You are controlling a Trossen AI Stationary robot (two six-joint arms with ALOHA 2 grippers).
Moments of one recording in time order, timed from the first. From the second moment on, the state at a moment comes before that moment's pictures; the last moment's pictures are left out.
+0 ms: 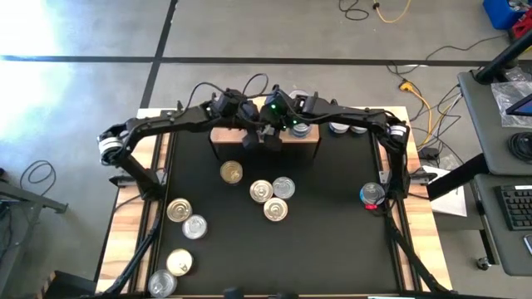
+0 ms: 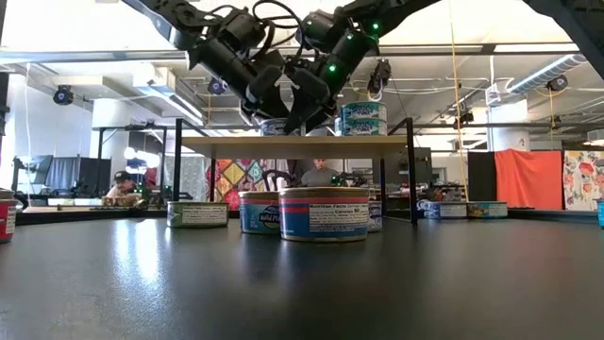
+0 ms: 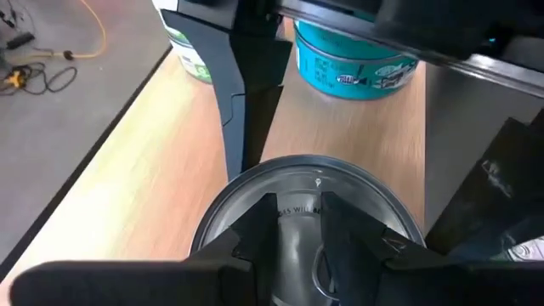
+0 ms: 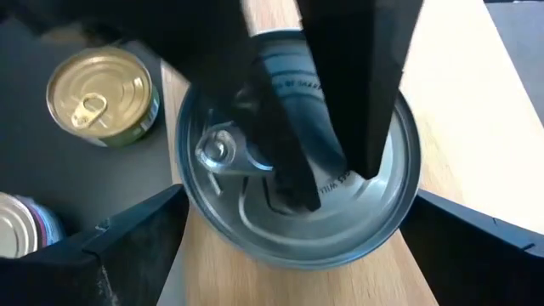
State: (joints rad) left arm 0.52 1.61 1.18 -0.20 0.11 0.23; right arm -0.39 1.97 1.75 -0.65 -0.05 -0.24
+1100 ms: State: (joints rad) left arm 0.59 1.91 1.52 -0.23 0.17 0.30; right arm -0.20 1.55 1.75 -0.73 0.08 -0.23
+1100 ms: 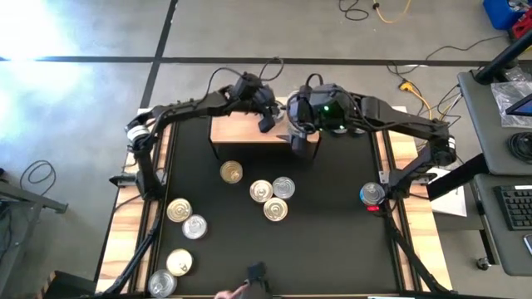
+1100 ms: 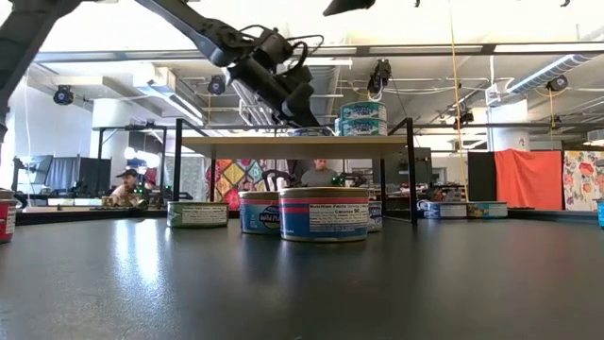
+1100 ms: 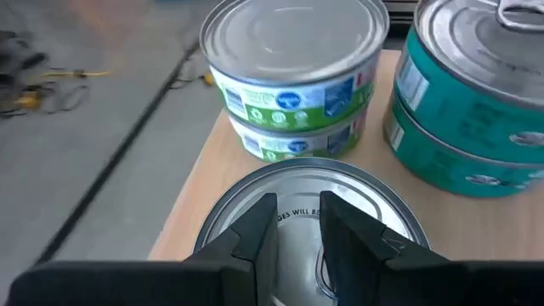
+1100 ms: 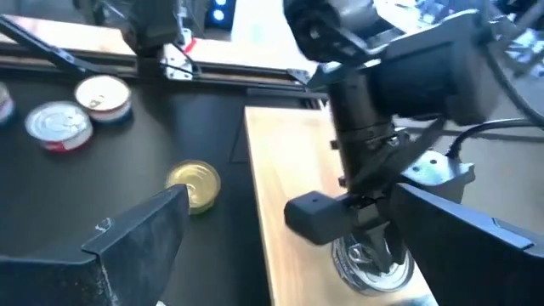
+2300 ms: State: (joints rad) left arm 0.66 2.06 1.80 -0.46 0.30 0.33; right arm -0.19 1.52 1.75 -1.12 0.21 -0.04
